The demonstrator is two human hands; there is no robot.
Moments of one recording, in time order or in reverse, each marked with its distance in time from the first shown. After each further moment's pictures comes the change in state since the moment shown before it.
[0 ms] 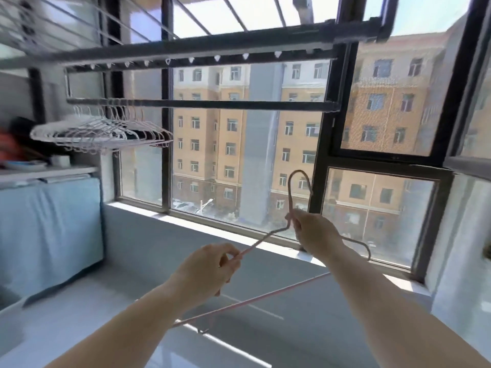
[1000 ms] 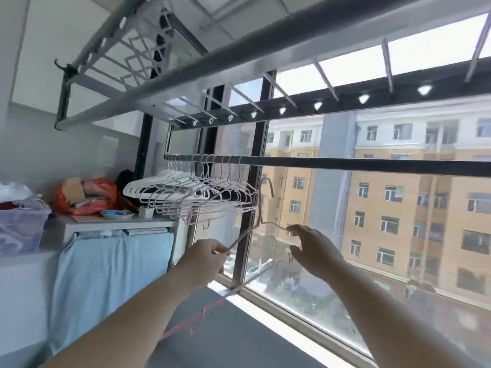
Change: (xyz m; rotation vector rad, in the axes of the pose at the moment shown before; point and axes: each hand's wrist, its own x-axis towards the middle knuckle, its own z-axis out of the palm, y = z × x) left_hand 0.232 -0.299 -0.226 -0.193 0.431 -0.355; right_hand 0.382 -0.240 0.161 0.119 -0.011 -0.347
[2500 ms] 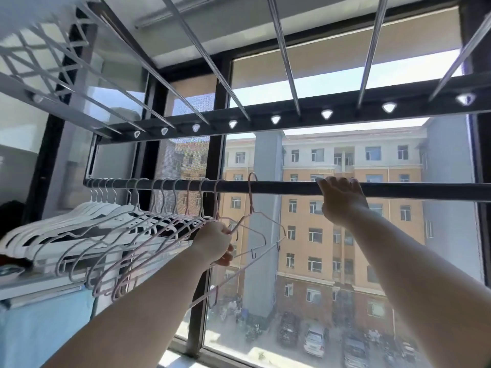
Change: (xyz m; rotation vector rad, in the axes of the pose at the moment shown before) left_hand 0.284 -0.015 -0.006 -0.237 -0.153 0.114; right_hand 0.212 0.029 -0.029 -0.600 0.260 0.398
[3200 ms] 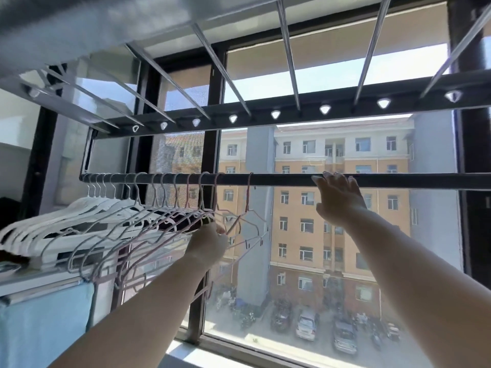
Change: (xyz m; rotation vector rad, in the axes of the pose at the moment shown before) left_hand -0.027 -0.012 -0.006 0.355 0.095 0.127; right_hand -0.035 -0.005 -0.013 0.085 -0.030 0.020
